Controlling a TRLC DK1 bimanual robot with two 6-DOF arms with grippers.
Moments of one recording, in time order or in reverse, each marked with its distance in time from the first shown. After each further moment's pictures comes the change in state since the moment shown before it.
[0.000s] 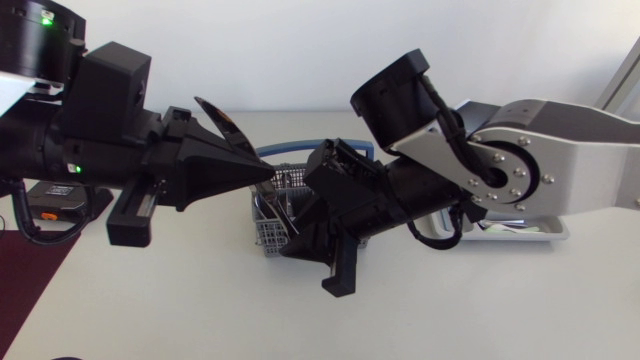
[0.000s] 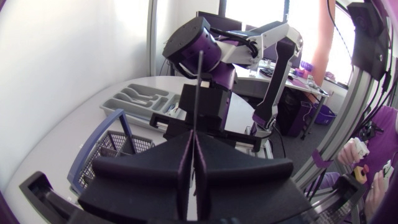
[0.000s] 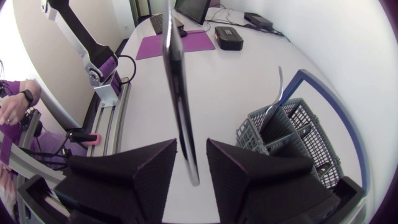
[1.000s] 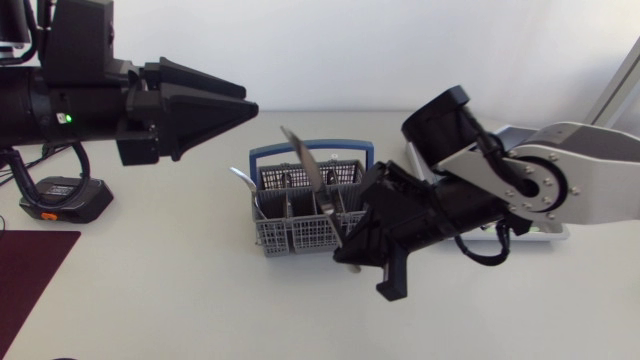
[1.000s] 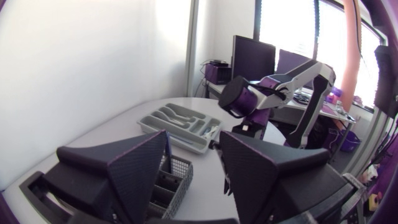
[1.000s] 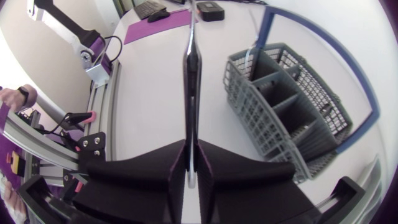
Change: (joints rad) left arm 0.104 0.001 0.017 0.253 -0.105 -0.230; right arm -0.180 -0.074 -0.135 -0.103 -0.031 -0.061
